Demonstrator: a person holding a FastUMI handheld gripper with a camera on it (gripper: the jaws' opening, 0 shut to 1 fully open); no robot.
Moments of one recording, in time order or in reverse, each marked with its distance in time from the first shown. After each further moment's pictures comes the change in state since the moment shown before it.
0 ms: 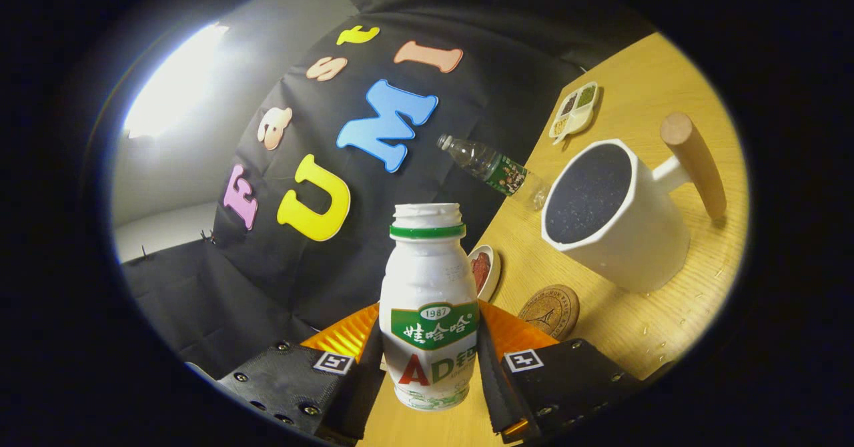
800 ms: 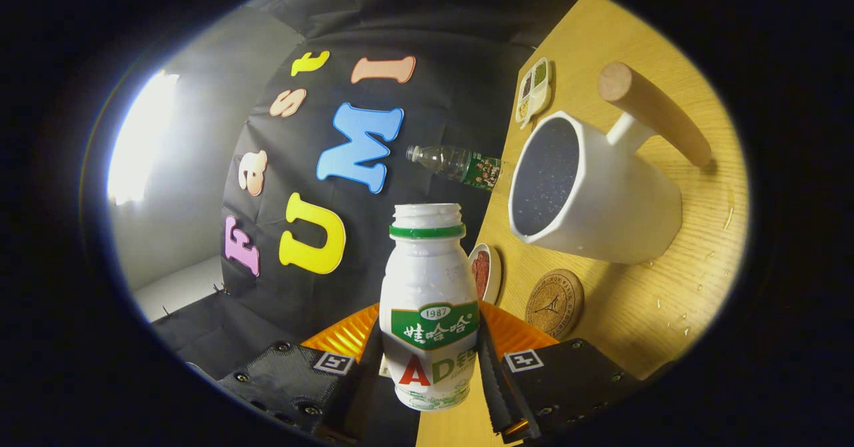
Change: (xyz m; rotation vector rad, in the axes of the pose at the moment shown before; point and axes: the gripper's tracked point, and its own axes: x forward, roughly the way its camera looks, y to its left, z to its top) arm -0.001 -0.008 0.009 0.233 -0.047 -0.011
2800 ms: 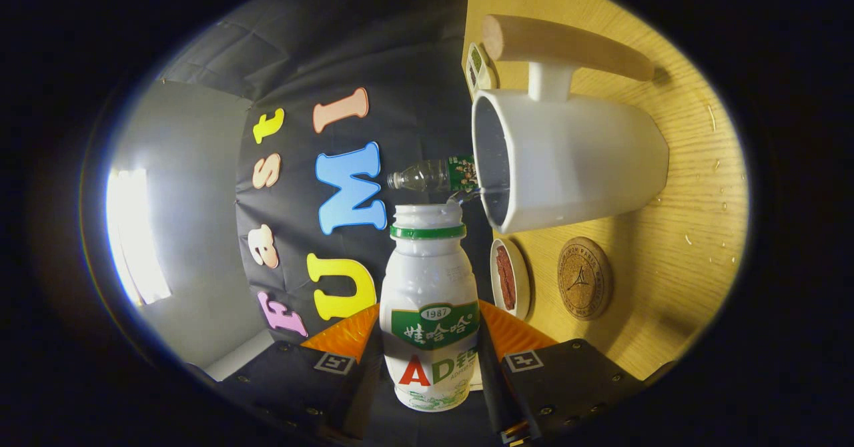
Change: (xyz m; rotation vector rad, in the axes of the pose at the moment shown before) arm -0.001 0.008 0.006 0.365 -0.100 0.069
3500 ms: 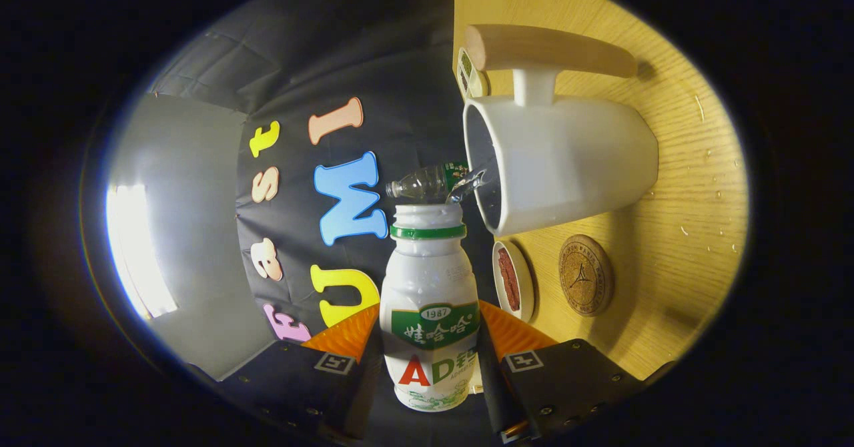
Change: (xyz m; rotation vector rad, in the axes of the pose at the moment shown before) arm 0.001 0.002 0.001 0.050 -0.033 0.010
